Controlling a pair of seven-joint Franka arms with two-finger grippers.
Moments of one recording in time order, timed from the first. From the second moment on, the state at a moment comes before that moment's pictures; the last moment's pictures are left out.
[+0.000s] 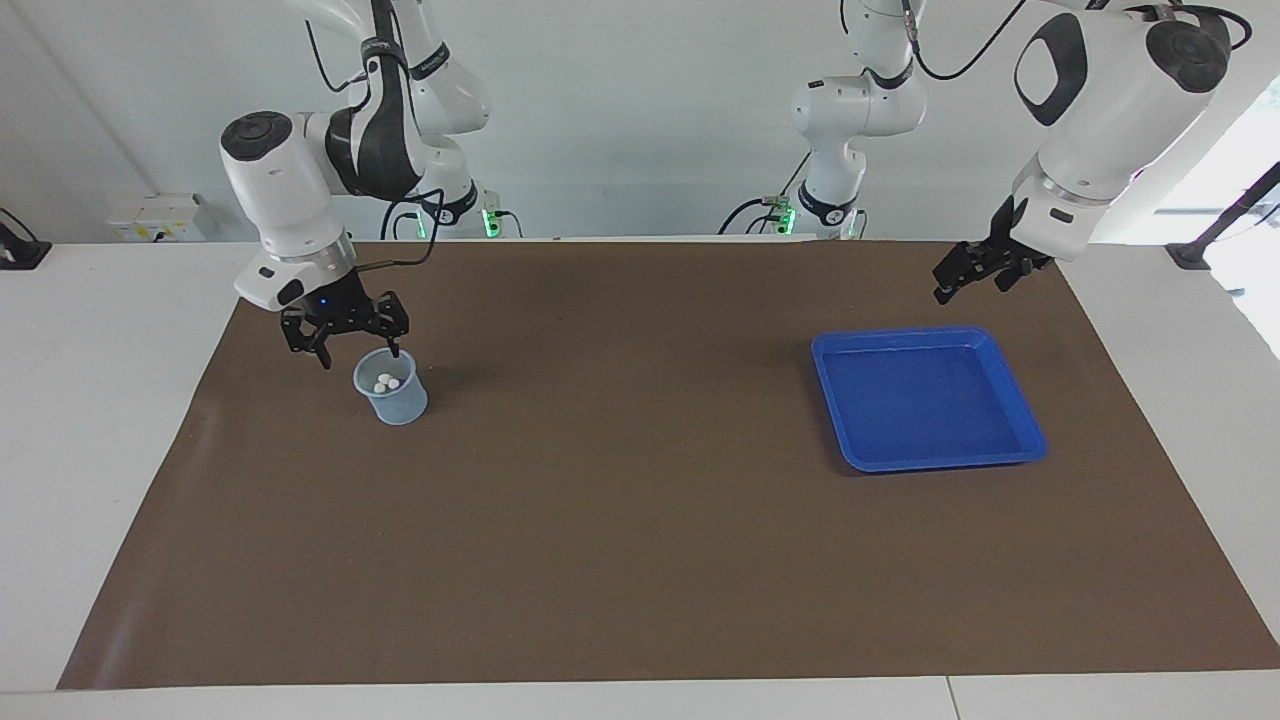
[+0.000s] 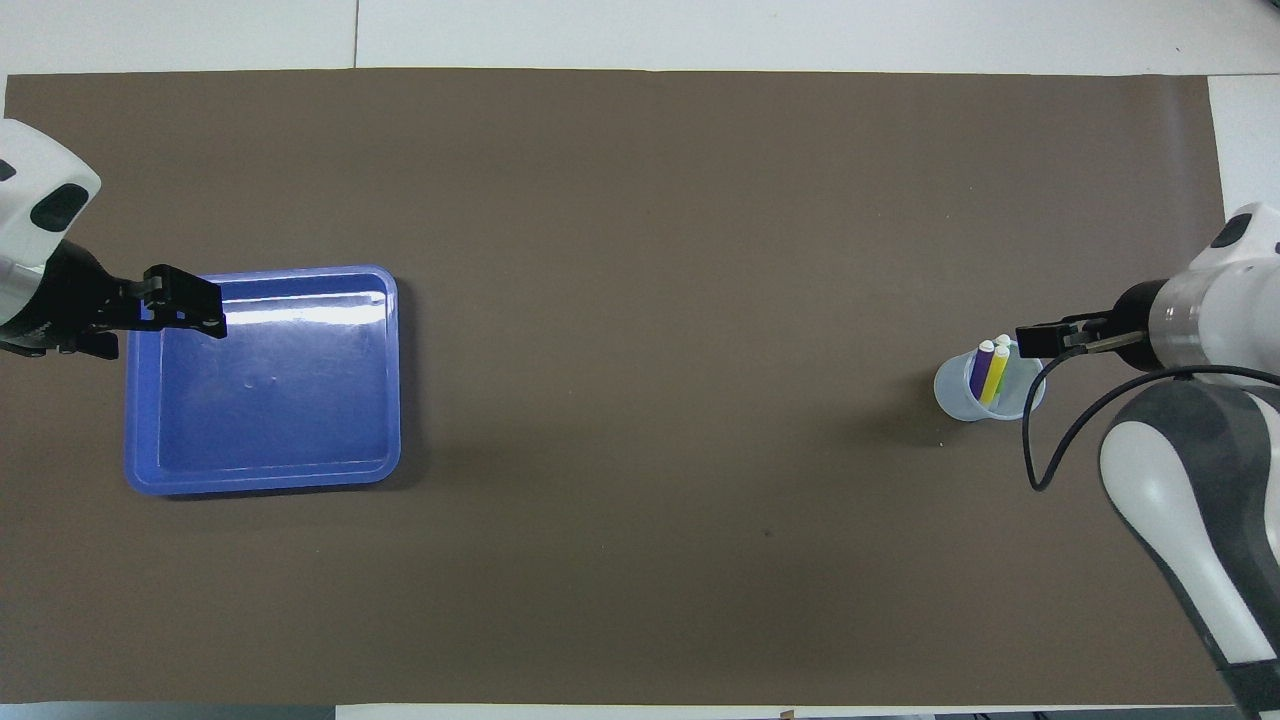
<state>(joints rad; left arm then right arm) -0.09 -0.02 -0.03 -1.69 -0.02 1.59 -0.22 -0.01 -0.12 -0.03 -2.12 0.00 2.14 -0.18</state>
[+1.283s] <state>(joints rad) -0.10 -0.02 -0.01 -1.61 -0.02 1.56 -0.10 0.01 -0.03 -0.04 -1.66 -0.03 1.61 -0.01</state>
